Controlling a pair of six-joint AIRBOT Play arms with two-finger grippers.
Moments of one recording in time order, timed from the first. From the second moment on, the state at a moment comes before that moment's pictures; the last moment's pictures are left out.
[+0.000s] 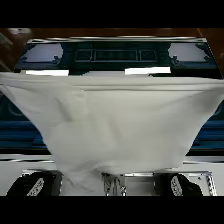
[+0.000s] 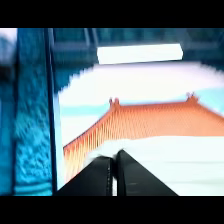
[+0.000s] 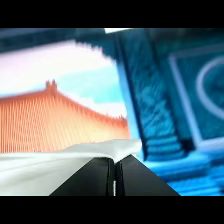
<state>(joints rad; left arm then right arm) 0.02 -0.67 1.33 1.30 -1.21 -1.50 -0.42 -0.77 1.46 -1.28 1.46 1.46</state>
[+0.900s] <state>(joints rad) -0.01 -1.40 1.01 0.89 -0.55 -1.60 -0.17 -1.48 1.12 -0.85 0.57 1.43</state>
